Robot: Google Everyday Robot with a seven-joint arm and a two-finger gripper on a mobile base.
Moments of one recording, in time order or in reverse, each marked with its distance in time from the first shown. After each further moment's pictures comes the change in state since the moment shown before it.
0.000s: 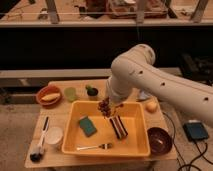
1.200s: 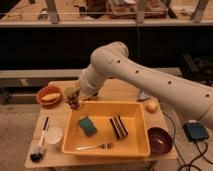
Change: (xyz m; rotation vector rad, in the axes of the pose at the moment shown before) arm -0.136 -0.078 0.036 0.049 -0.352 -0.131
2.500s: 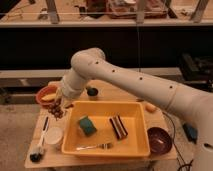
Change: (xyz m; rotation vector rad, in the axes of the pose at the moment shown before) arm -0.056 0.012 0.064 -0.139 -0.134 -0.106
